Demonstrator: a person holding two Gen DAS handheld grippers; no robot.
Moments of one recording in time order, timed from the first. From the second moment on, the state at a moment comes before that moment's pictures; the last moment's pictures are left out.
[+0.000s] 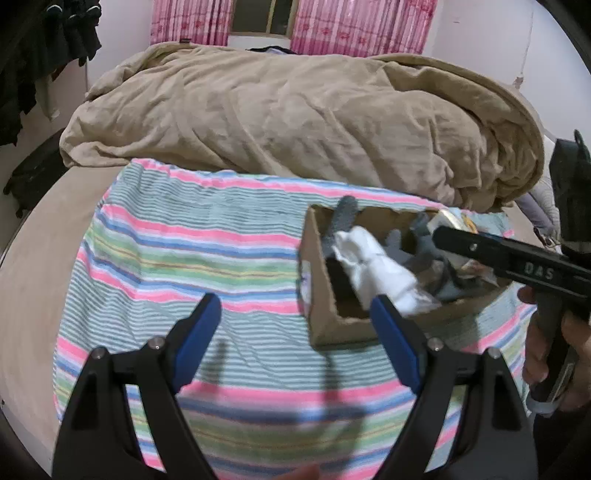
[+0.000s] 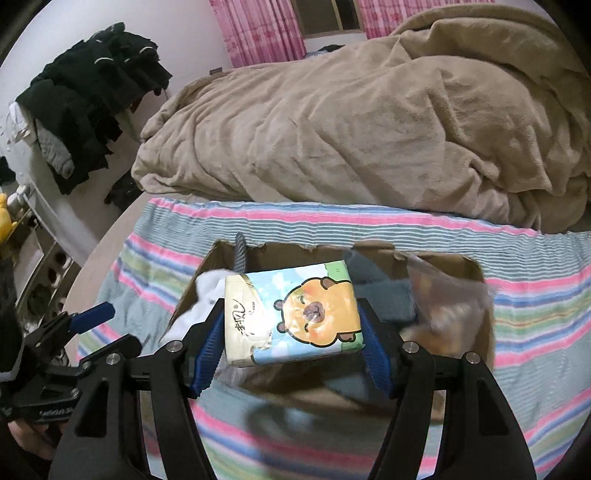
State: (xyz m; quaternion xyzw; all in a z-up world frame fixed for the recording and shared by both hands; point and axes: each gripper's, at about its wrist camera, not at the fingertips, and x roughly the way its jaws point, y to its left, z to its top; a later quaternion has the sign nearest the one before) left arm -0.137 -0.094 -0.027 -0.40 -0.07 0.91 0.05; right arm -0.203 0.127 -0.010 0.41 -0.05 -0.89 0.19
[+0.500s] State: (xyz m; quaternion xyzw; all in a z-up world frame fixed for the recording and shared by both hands) left arm -0.176 -0.123 -0.052 -0.42 -0.09 0.90 0.01; right arm -0.249 0.104 -0.051 0.45 -0.03 -0.88 0.15
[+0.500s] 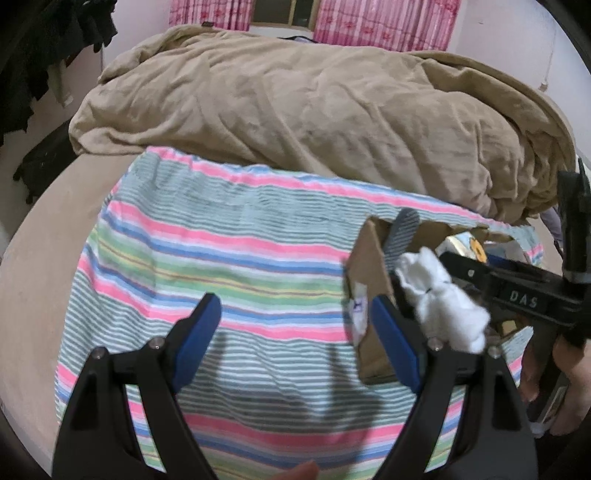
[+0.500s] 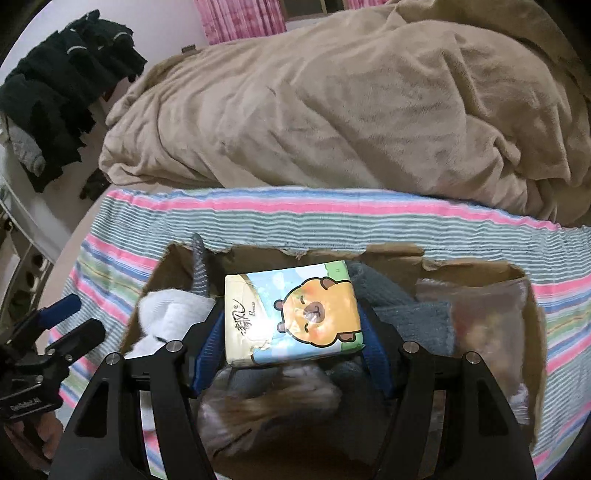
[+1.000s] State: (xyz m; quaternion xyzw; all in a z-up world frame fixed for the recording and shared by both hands) left arm -0.141 -0.119 -0.031 -0.40 -0.11 0.91 0.01; right arm -0.218 0.103 -0.030 0.42 0.00 -0.89 0.15
